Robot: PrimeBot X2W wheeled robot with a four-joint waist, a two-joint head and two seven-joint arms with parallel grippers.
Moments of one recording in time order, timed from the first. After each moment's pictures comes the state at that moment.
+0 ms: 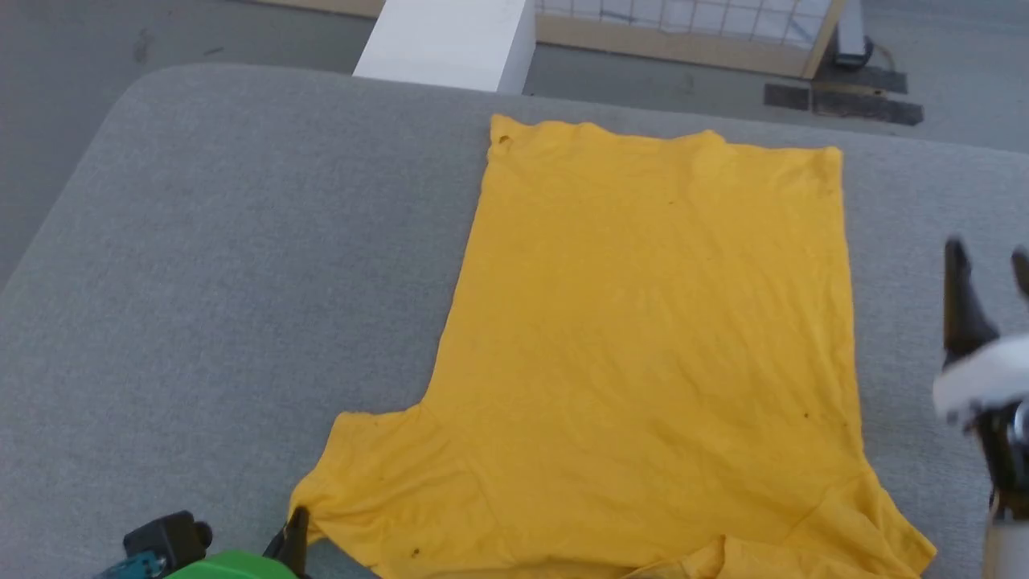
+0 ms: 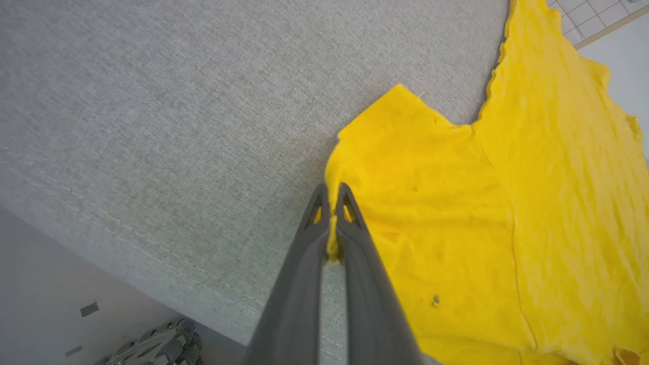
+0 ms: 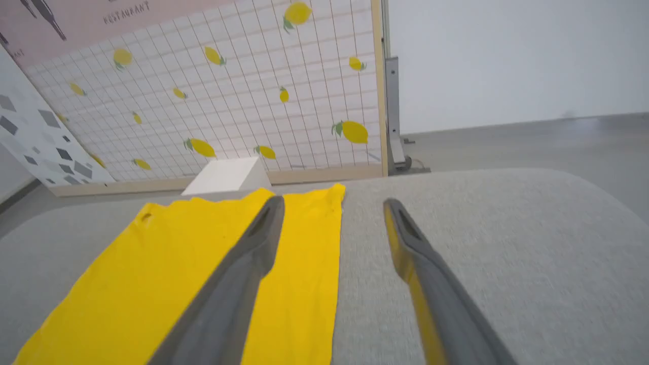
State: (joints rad) left arm 0.23 0.11 0.00 -0.09 -0.66 0.09 0.27; right arm -0.19 -0.06 -0.33 -0.05 0.22 0.13 0.22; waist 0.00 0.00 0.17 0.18
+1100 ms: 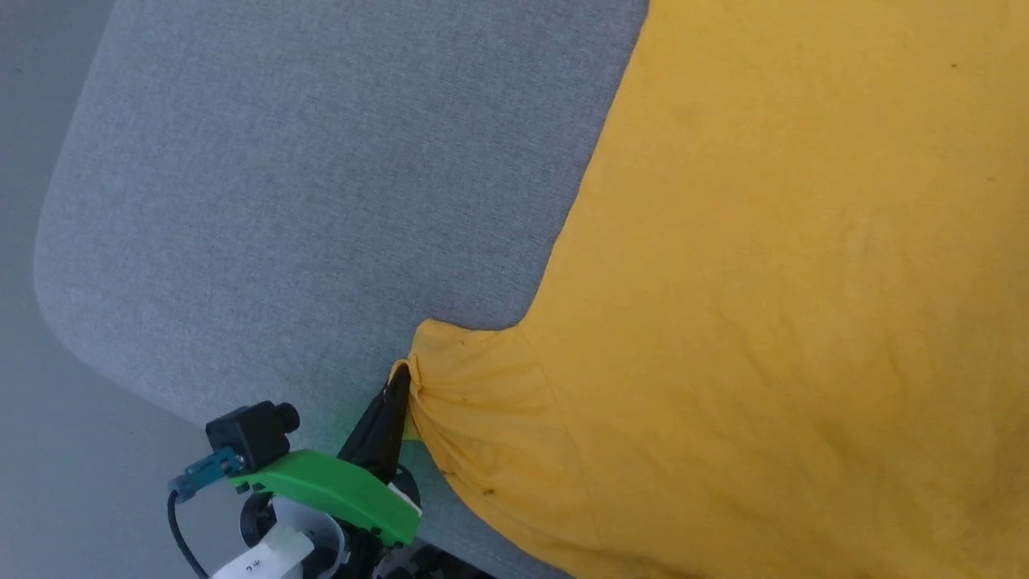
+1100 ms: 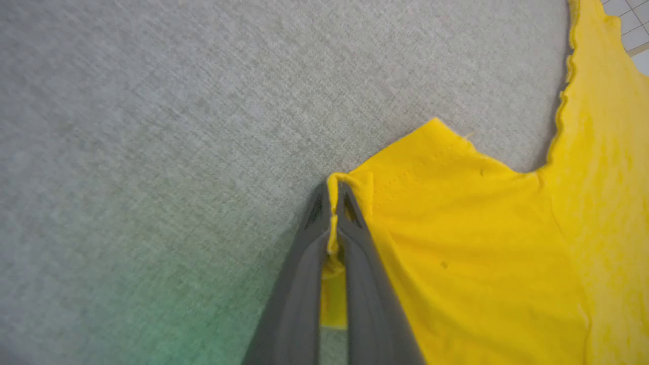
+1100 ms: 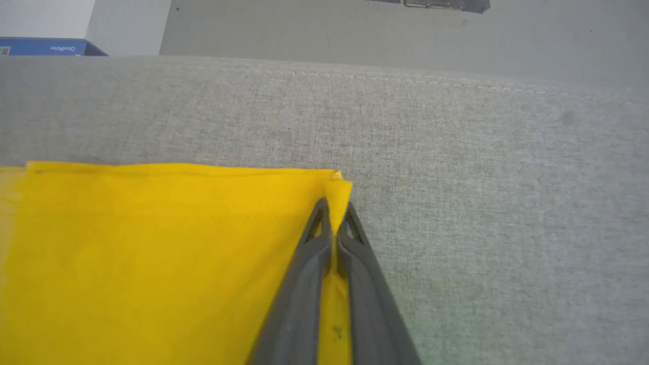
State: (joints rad) left arm 0.00 0.05 -0.16 -0.01 -0.71 -0.01 0.10; right arm -1.04 -0.30 -0.49 0.40 -0.19 0.13 0.96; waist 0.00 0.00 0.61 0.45
